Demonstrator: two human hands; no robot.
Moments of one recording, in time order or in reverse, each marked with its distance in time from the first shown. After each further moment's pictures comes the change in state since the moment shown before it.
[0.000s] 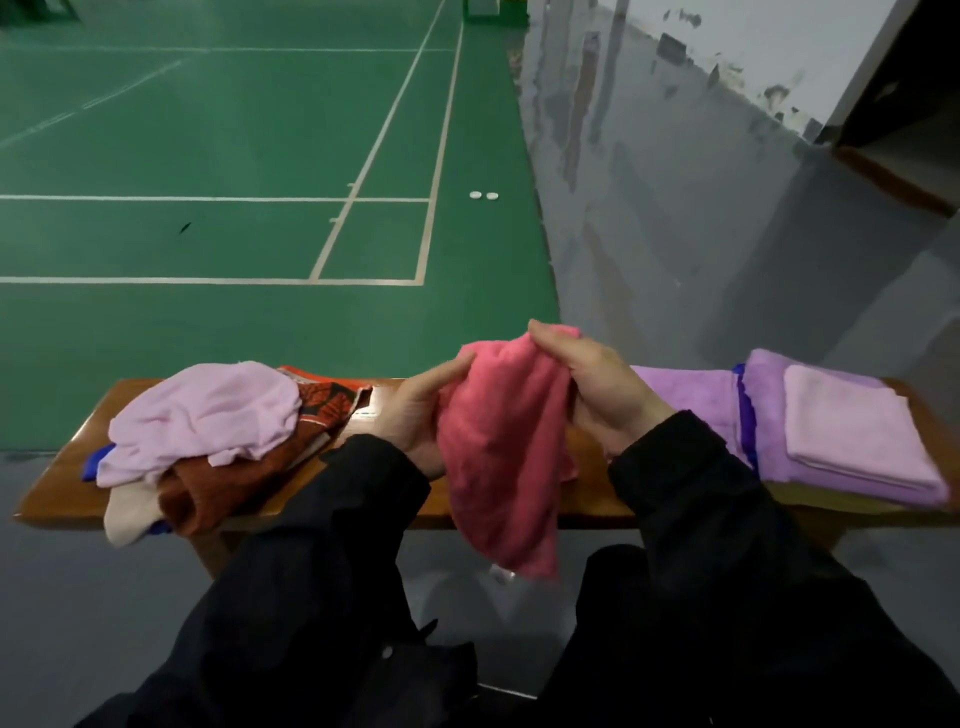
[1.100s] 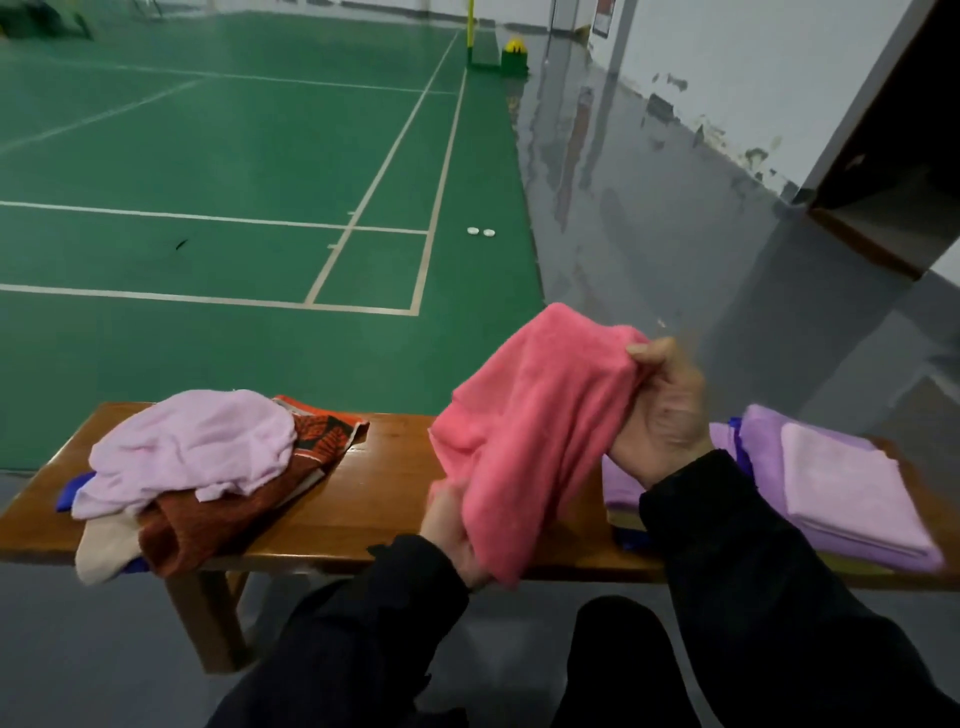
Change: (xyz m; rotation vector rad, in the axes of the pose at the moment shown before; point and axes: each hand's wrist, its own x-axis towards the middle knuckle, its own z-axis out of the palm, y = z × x) left_hand 0.006 -0.050 -0.001 -0.375 0.249 -0.090; right_hand -0.009 -0.036 -0.001 0.592 0.016 -0.243
